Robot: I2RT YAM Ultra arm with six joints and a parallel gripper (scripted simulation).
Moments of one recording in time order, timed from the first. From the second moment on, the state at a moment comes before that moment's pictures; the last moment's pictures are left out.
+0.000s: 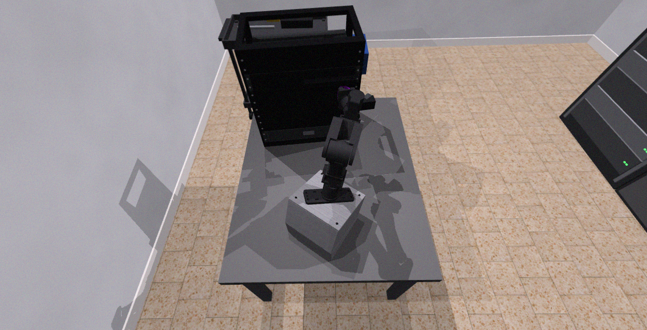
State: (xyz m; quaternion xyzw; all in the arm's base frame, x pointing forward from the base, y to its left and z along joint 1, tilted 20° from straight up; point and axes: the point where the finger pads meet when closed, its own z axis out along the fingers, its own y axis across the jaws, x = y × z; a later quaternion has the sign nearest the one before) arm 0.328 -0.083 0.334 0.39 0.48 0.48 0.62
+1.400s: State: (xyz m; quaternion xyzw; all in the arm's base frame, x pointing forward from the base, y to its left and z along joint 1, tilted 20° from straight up) arm 0.331 -0.084 0.335 0.38 0.48 0.48 0.62
